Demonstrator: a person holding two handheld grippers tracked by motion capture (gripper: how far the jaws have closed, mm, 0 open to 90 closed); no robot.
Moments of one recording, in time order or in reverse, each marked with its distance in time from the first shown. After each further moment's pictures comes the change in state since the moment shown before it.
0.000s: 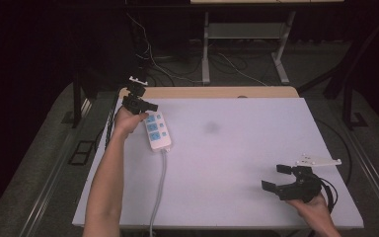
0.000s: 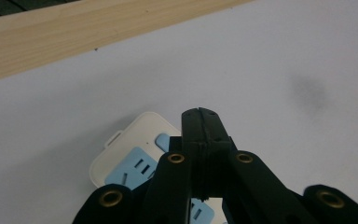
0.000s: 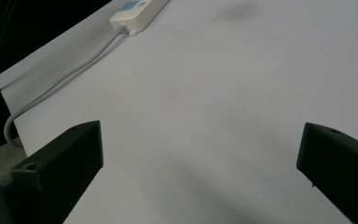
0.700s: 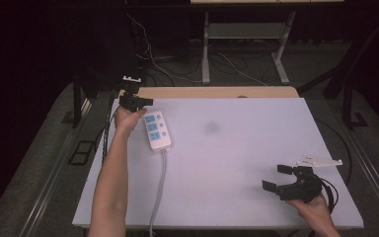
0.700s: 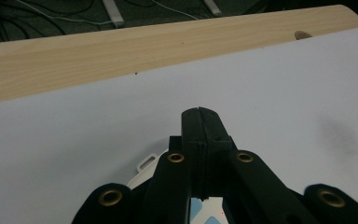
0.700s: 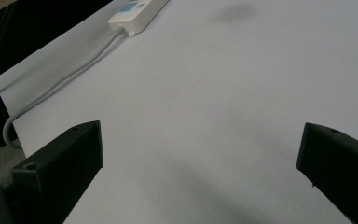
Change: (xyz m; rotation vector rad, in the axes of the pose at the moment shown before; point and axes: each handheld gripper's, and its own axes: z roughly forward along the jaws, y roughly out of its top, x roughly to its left) left arm 0.017 -0.008 0.004 -0.136 0.072 -0.107; right arm 0.000 -0.001 -0.001 -0.006 -0.007 0.004
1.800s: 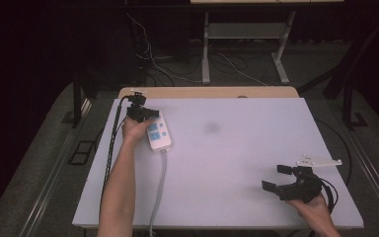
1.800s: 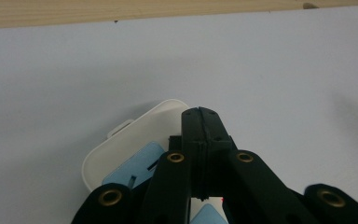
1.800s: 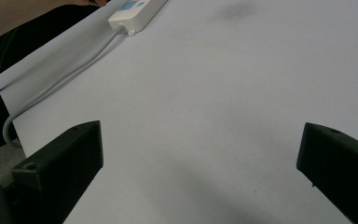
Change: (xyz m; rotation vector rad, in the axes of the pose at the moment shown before) left arm -0.004 -0.031 0.032 0.060 -0.031 -0.045; right arm 0.000 0.000 0.001 0.004 0.002 -0.002
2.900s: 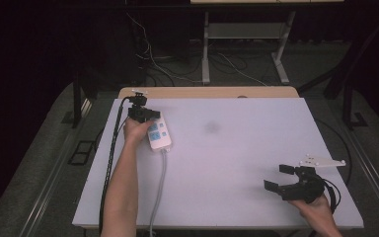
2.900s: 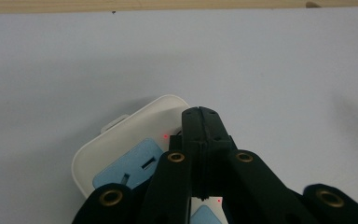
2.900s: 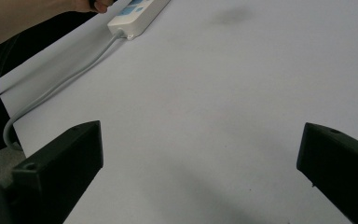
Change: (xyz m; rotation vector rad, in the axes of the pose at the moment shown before) left arm -0.002 -0.001 0.004 0.016 0.013 -0.028; right arm -0.001 0.000 -0.006 -0.016 -0.006 0.005
